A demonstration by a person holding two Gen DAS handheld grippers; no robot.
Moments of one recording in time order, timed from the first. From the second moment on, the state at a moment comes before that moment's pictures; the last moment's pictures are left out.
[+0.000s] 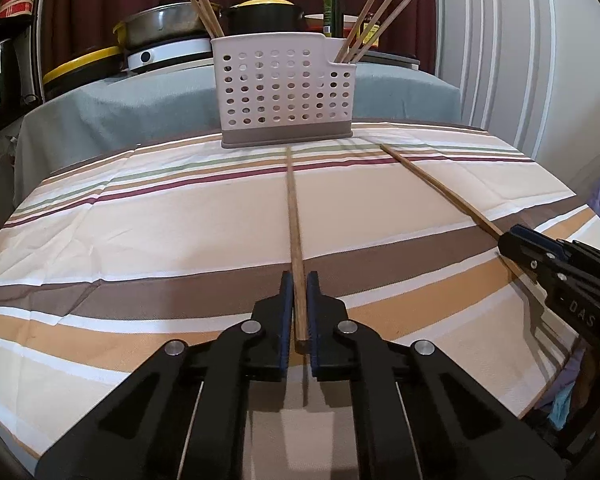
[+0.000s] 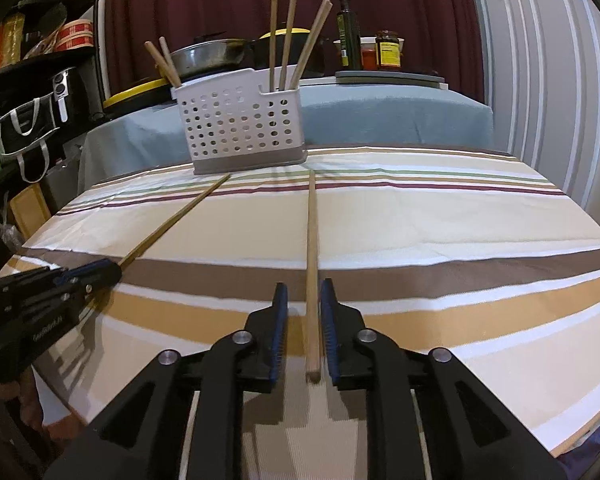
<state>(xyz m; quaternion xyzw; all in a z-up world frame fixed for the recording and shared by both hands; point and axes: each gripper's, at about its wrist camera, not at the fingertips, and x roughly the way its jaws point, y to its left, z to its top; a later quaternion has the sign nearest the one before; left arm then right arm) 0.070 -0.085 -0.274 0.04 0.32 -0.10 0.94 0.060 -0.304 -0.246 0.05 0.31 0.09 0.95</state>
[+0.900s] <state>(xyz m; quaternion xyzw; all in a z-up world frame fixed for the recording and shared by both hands) 0.063 -0.077 -0.278 0.04 0.30 -0.11 0.95 0.046 -0.305 -0.251 0.04 0.30 0.09 0.95</state>
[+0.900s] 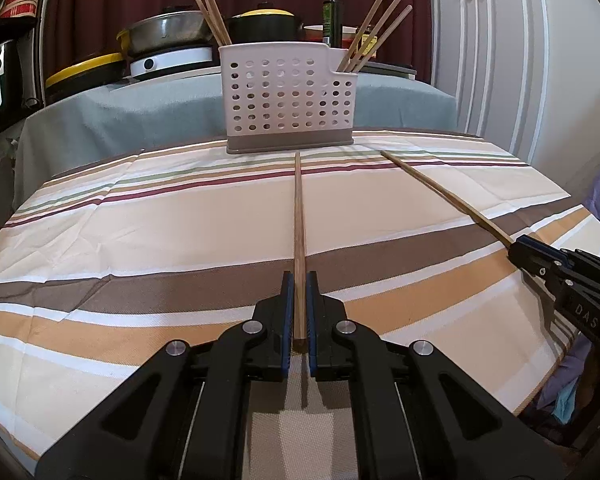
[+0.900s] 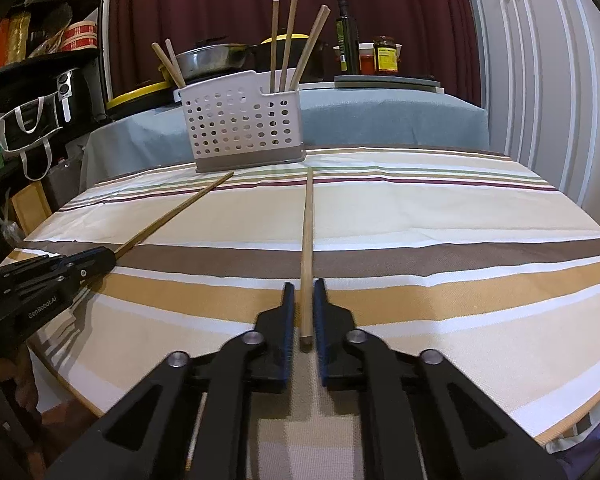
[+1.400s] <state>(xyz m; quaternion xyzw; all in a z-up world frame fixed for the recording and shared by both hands) 0.038 -0.065 -0.216 0.05 0.21 -0.11 0.97 0.037 -0.307 -0.202 0.02 0.23 0.07 0.97</state>
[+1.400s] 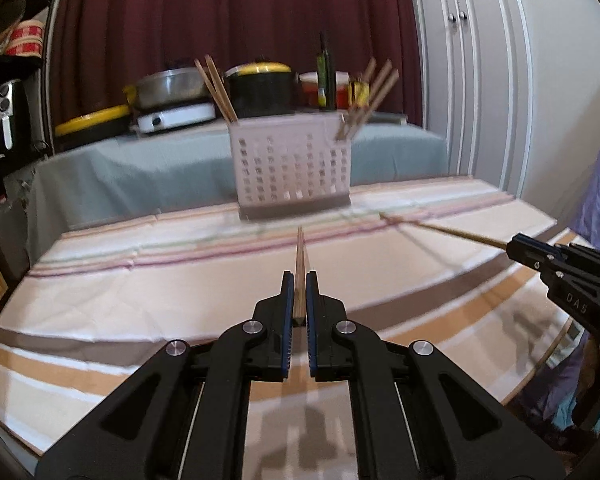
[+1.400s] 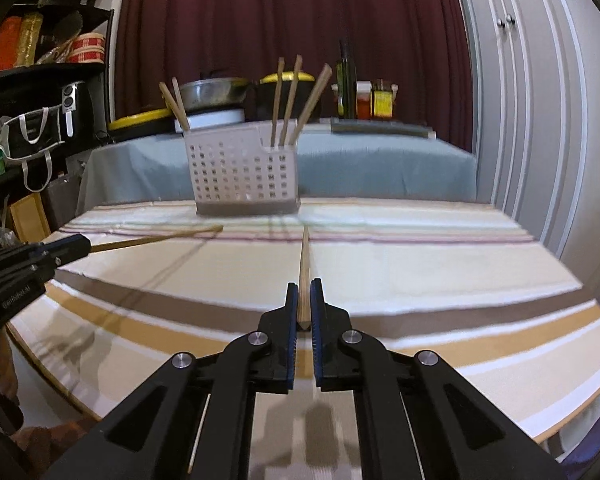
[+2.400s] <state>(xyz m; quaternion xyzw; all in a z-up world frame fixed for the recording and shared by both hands) 0.047 -0.021 -0.110 0.02 0.13 -0.04 0.99 0.081 -0.292 -0.093 0.00 0.16 0.10 0.98</state>
